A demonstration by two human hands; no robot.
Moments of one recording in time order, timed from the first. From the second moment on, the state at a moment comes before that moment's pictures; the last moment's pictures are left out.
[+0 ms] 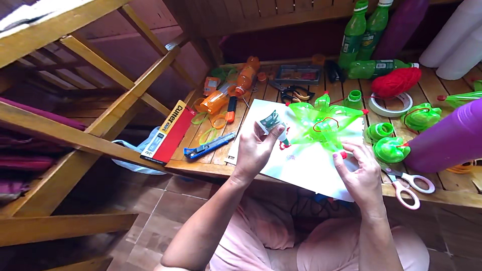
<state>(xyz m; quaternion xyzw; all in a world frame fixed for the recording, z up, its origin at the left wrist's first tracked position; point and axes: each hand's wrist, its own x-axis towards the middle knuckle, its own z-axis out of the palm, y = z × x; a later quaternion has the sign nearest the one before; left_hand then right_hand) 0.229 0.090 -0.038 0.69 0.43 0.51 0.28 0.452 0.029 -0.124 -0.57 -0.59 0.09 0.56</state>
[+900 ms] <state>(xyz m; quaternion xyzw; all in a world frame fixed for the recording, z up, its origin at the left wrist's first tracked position) 0.225 0.099 -0.042 0.67 0.43 0.52 0.31 0.453 0.029 -0.124 -0.57 -0.60 0.08 0.56</state>
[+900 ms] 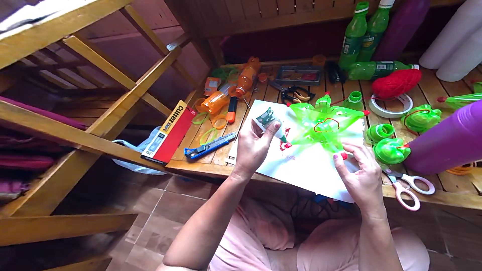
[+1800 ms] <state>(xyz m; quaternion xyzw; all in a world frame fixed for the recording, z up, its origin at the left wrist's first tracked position) 0.228 0.099 -0.042 0.67 0.44 0.52 0.30 0.453 0.029 -0.124 -0.57 -0.60 0.09 0.56</state>
